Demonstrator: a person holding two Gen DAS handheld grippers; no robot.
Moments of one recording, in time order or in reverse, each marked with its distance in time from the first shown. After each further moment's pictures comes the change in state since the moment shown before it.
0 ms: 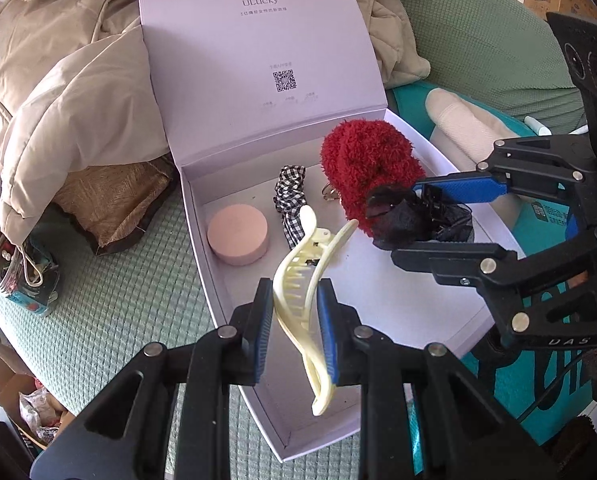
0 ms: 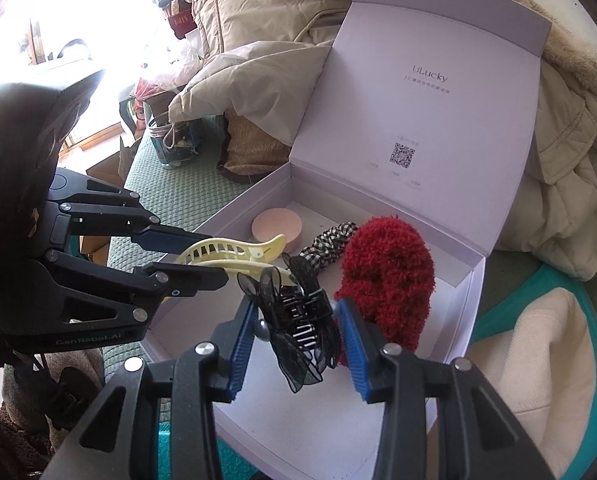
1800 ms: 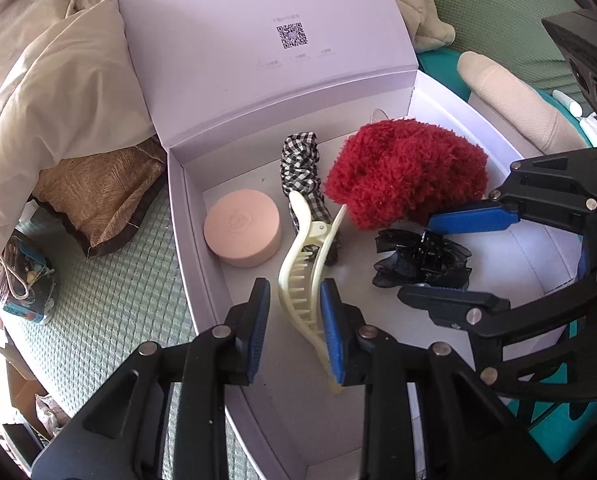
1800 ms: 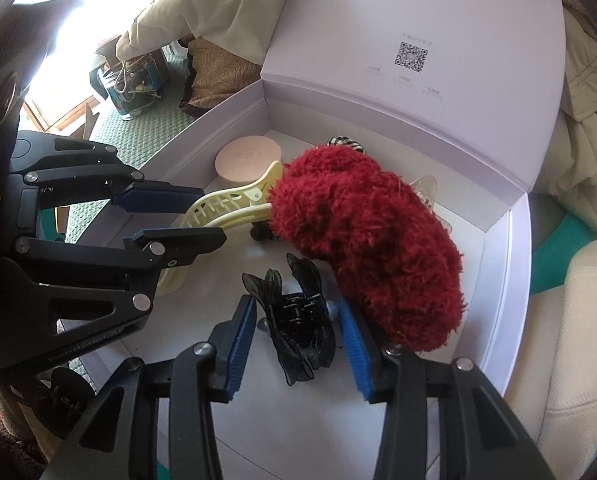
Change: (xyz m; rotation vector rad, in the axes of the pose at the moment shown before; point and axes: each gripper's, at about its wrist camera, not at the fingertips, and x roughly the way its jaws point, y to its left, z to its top) left arm 0.053 0.000 0.014 0.022 0.074 0.092; right arm 0.052 -0.012 -0.017 0.070 0.186 -0.021
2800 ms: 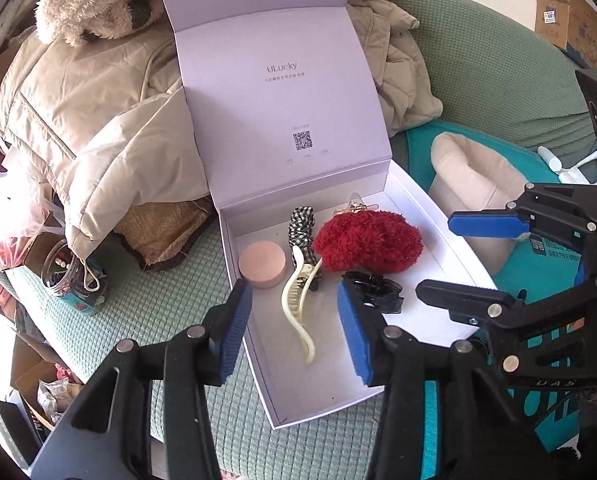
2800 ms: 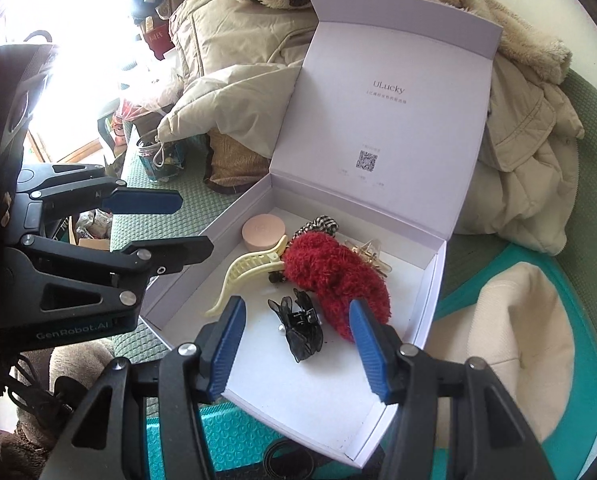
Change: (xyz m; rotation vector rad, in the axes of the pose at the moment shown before) left arm -0.128 0.000 -0.008 -0.078 -0.176 0.026; right arm -0.103 0.016 -0.007 0.016 -0.214 -0.058
